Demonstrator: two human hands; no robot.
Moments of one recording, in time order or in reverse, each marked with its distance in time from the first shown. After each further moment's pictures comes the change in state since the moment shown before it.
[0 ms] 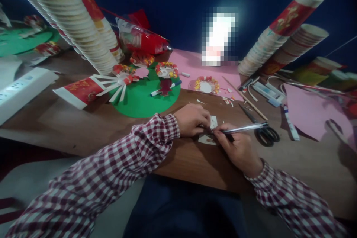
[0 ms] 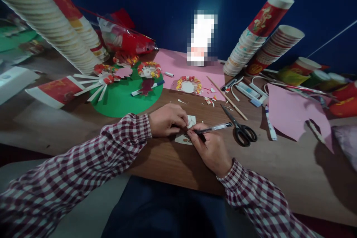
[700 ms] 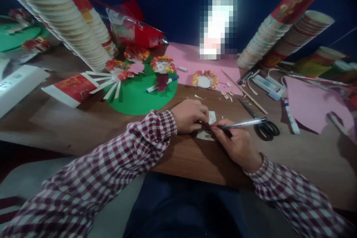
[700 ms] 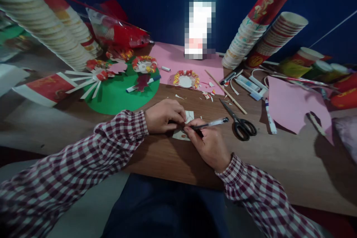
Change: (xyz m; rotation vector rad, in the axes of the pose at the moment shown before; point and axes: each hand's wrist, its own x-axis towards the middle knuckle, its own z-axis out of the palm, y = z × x) left_hand 0.001 0.000 0.001 0.007 0.010 0.007; right_hand -0.001 0.003 0.001 0.038 -0.026 -0.031
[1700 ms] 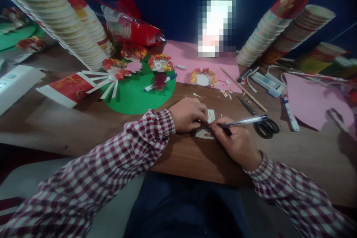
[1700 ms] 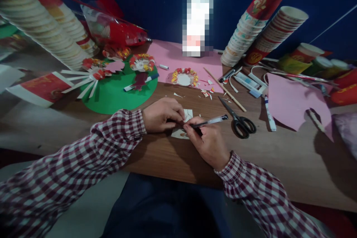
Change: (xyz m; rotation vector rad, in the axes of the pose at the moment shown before) left_hand 0.000 -0.002 0.001 -0.021 -0.001 0.004; right_hand 0.001 -0.003 -0.001 -0.015 0.027 -0.030
